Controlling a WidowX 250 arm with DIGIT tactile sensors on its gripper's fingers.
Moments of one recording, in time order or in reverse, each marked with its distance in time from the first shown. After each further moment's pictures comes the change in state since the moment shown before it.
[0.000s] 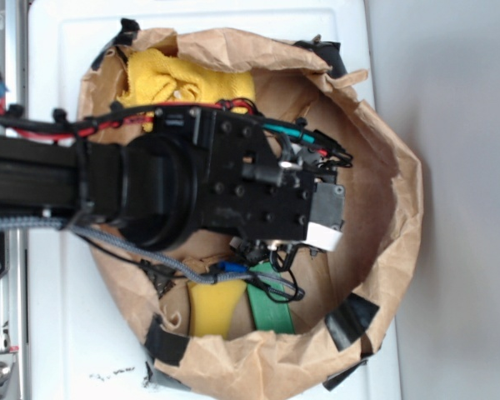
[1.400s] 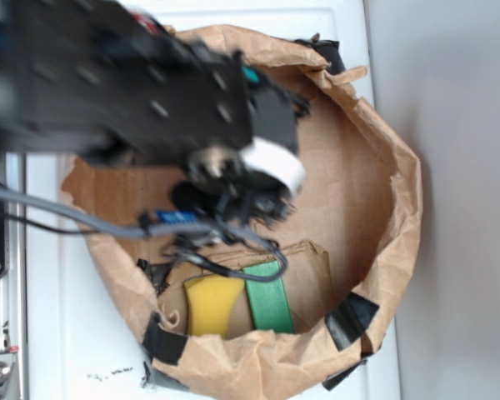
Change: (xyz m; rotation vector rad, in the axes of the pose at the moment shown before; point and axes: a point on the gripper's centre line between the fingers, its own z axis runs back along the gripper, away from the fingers) arm -0.042 -0.002 0.103 -0.165 -0.024 0.111
